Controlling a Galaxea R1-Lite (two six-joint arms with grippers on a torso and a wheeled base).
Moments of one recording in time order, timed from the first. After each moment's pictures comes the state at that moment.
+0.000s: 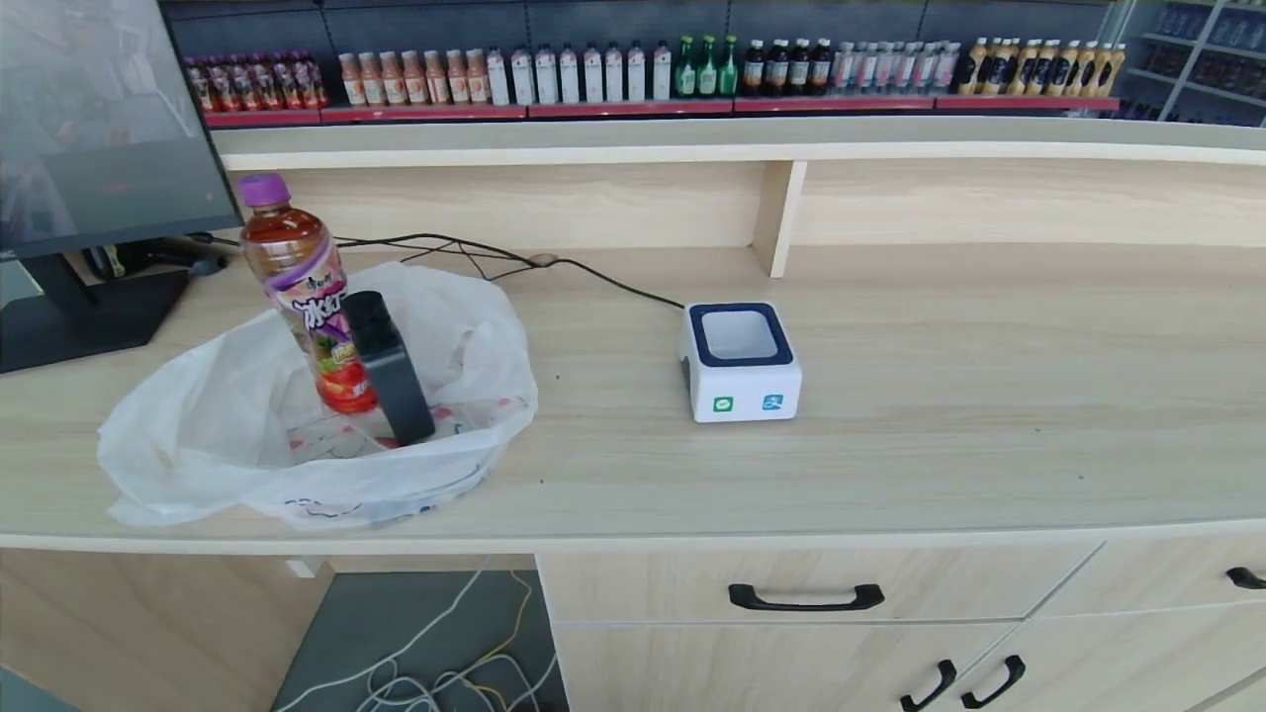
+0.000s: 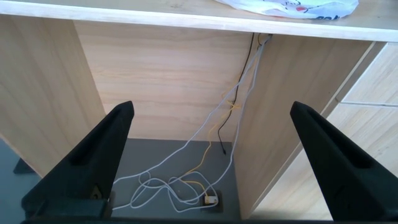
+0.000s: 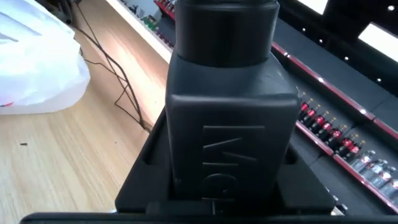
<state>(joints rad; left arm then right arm) 0.00 0.00 0.00 0.00 0.00 -0.01 0.29 2.12 -1.39 -1.28 0.59 -0.63</state>
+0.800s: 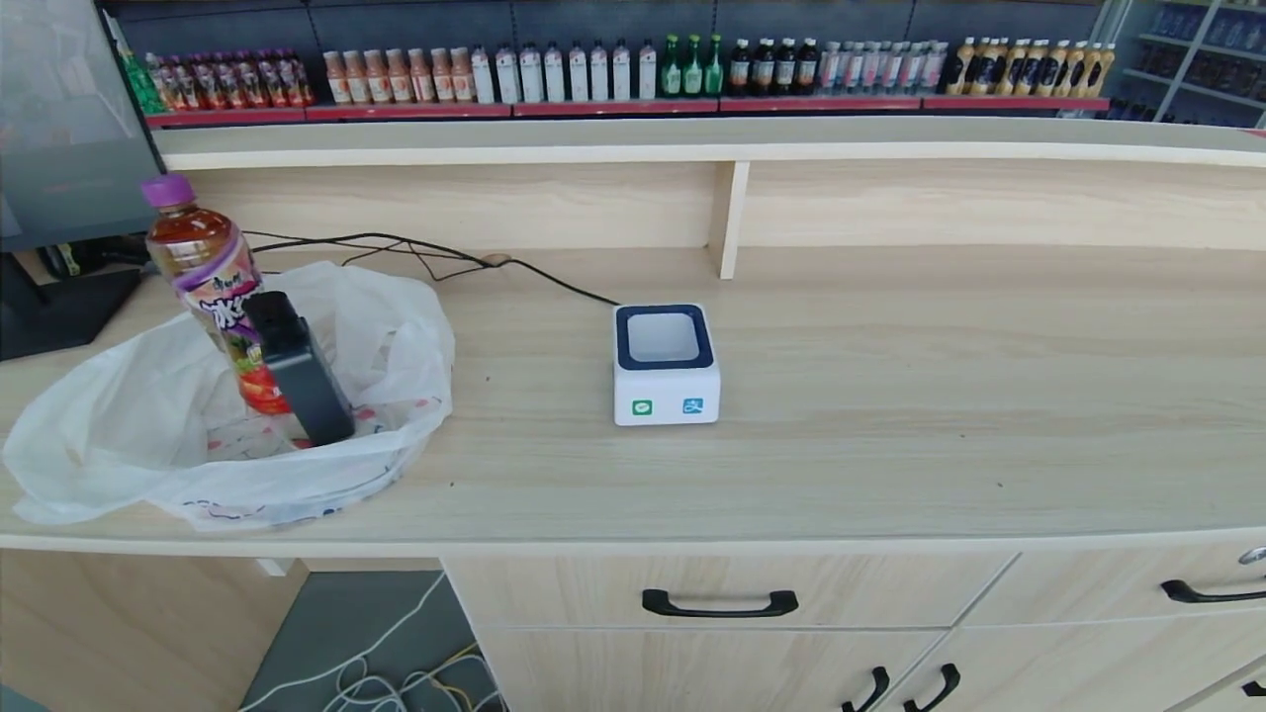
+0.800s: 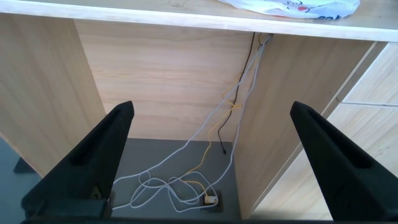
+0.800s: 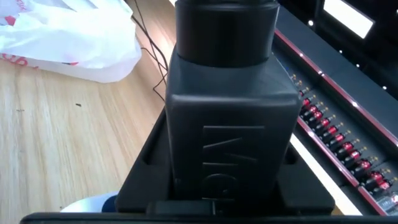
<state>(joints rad) 0.00 0.00 0.00 0.00 0.00 -0.01 0.27 2.17 -1.34 -1.29 0.74 -0.74</state>
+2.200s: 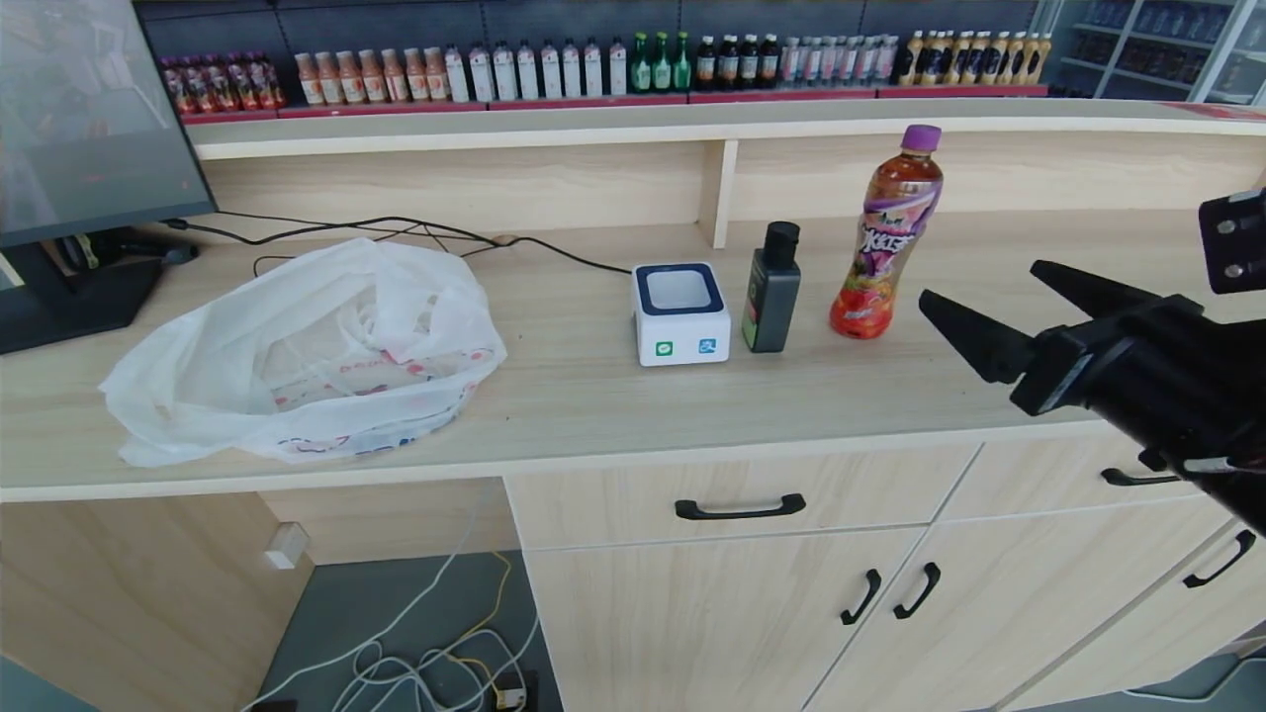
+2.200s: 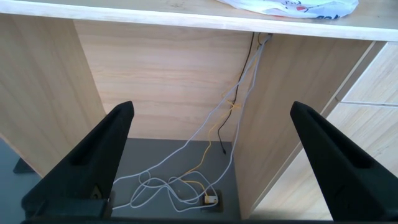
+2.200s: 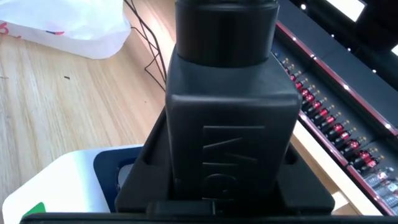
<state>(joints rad) 0.00 0.00 0.00 0.00 0.00 -0.01 0.24 2.18 -1.29 -1.33 0.71 -0.74</state>
